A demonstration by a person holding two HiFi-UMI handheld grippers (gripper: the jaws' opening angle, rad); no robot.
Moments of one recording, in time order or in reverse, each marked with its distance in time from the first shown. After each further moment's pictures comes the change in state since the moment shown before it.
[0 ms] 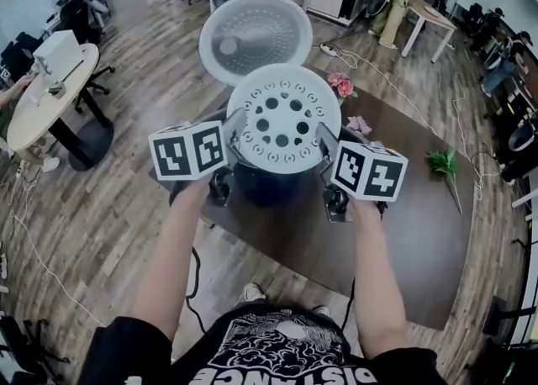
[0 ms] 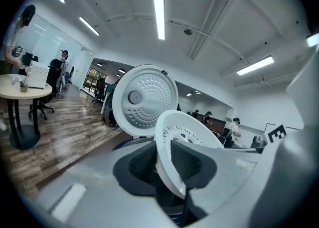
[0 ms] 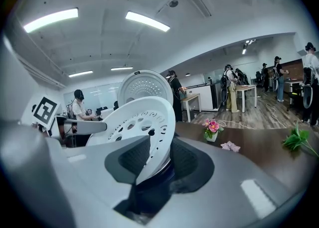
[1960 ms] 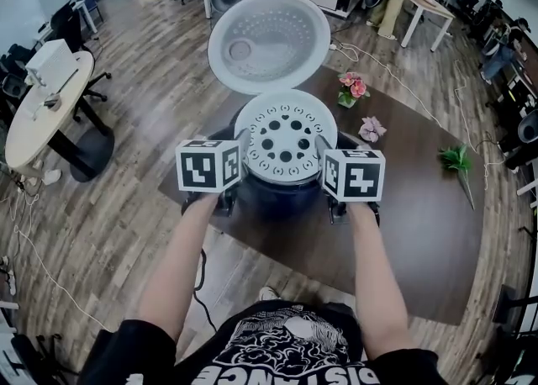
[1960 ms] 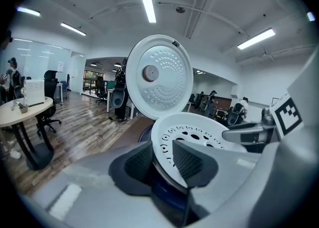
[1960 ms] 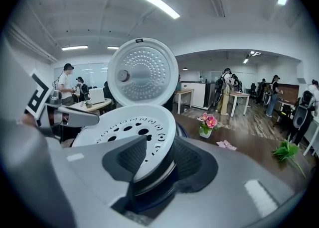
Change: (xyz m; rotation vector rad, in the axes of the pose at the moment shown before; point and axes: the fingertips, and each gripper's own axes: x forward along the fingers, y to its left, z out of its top) left arm 0.037 0.045 -0.049 0.143 0.187 0.083; right arm 0.045 -0.017 -0.036 -0.139 0.131 -0.156
